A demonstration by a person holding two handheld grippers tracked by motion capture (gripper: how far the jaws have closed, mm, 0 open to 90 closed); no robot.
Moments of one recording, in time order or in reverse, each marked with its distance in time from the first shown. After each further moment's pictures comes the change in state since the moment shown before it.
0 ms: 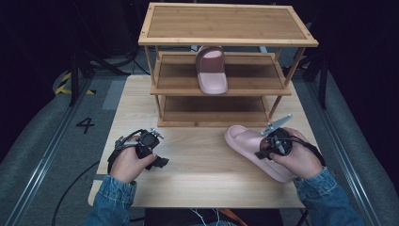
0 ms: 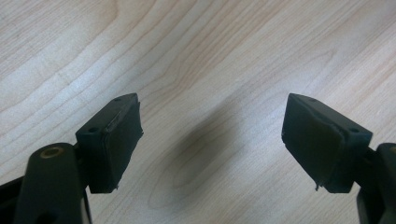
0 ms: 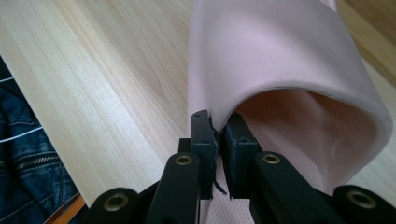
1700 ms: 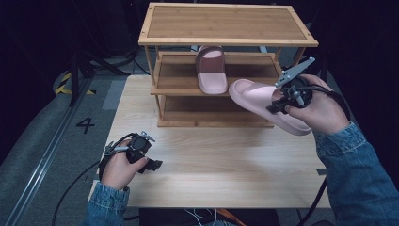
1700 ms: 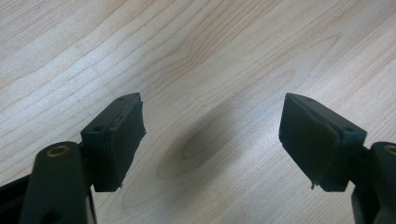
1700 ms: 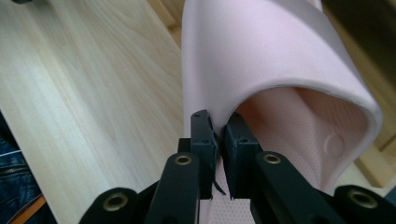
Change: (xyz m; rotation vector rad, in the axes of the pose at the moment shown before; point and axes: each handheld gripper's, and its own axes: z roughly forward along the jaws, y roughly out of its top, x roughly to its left) left arm 0.006 -0.022 -0.010 -0.044 0.006 -0.035; right arm -0.029 0.087 -0.112 -0.069 -0.151 -0.159
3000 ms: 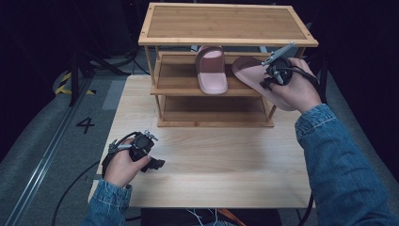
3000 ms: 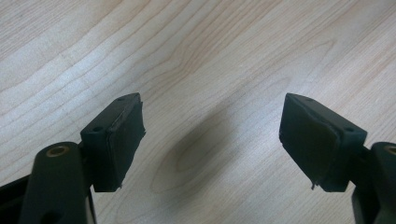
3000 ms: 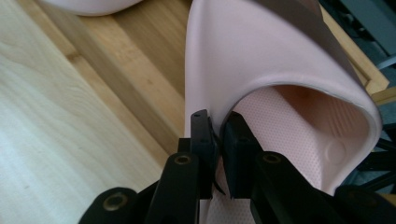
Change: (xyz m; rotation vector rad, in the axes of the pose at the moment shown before) left arm 0.000 0.008 0.007 0.010 -0.026 0.013; right arm -0.057 0.035 0.048 -0.018 -0.233 0.046
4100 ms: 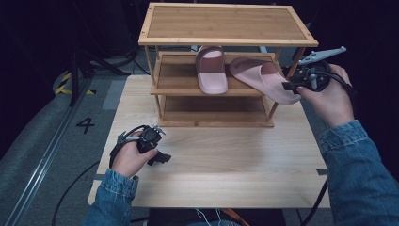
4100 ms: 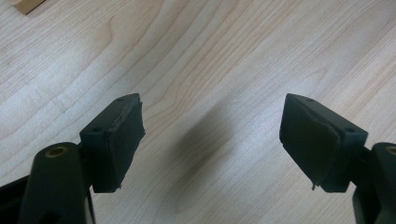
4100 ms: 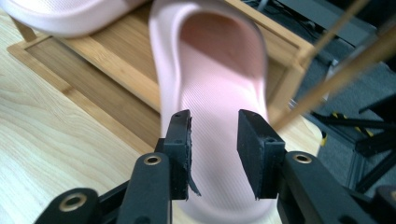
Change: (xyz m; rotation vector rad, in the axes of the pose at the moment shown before) left arm 0.001 0.029 0.009 0.018 -0.035 0.044; right arm -0.014 -0.061 -0.059 -0.158 -0.069 0.227
